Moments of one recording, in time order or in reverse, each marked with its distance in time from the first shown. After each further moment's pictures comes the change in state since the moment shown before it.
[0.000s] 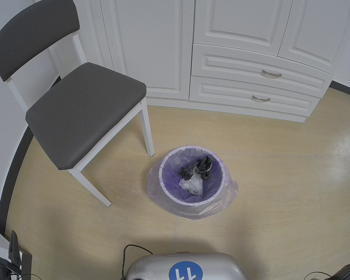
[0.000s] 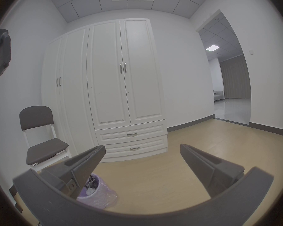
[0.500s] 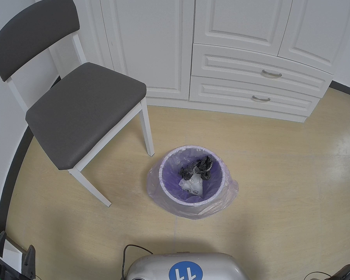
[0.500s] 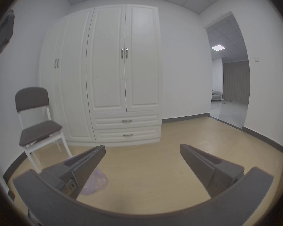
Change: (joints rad) left arm 0.002 -0.011 0.003 0.092 -0.234 -0.054; right arm -0.001 0.000 0.000 0.140 -0.024 -0.073
